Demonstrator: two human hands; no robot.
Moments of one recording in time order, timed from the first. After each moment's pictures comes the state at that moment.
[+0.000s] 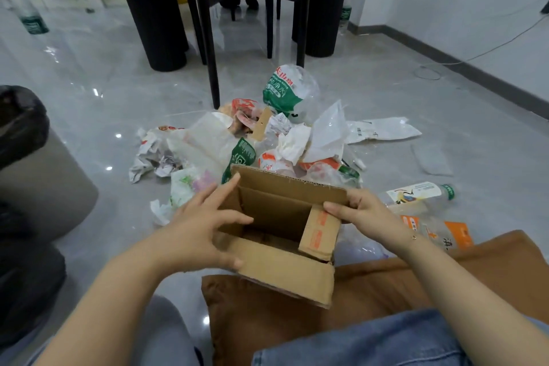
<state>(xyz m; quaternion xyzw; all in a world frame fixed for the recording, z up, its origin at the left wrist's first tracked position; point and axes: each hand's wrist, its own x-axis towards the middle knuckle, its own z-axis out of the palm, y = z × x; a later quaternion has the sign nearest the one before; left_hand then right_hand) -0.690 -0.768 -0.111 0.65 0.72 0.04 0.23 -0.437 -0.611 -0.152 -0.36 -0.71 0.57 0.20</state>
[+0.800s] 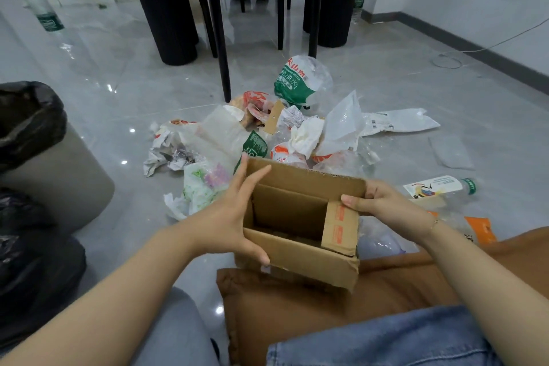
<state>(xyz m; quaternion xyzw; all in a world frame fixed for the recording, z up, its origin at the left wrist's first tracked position) -0.693 -0.747 -0.142 0.68 0.67 0.14 0.28 -0.434 -0.597 -0.153 -0.37 -0.67 0.62 0.15</state>
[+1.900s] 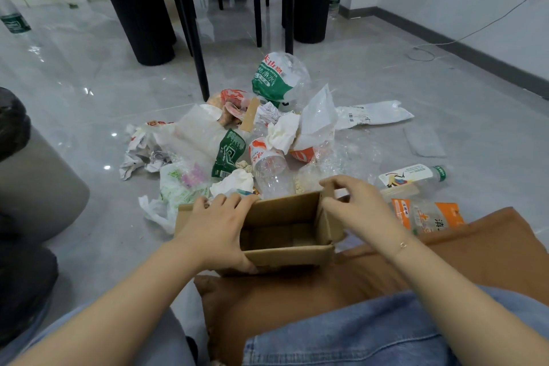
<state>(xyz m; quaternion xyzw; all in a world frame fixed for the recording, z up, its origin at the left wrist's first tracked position) -0.652 -0.743 -0.154 0.69 0.71 -0.10 0.05 -0.432 -0.641 -0.132 -0.50 -0.76 0.38 0.19</state>
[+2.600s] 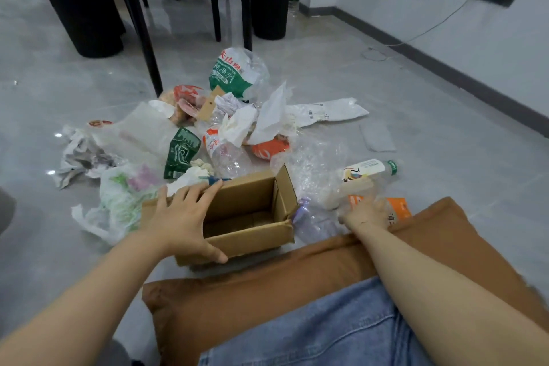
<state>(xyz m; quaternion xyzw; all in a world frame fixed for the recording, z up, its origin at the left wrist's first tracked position) -0.661 -0.698 -0.184 0.67 0.73 -0.10 0.13 -0.346 -0.553 -0.255 -0.80 -0.57 0.20 0.05</state>
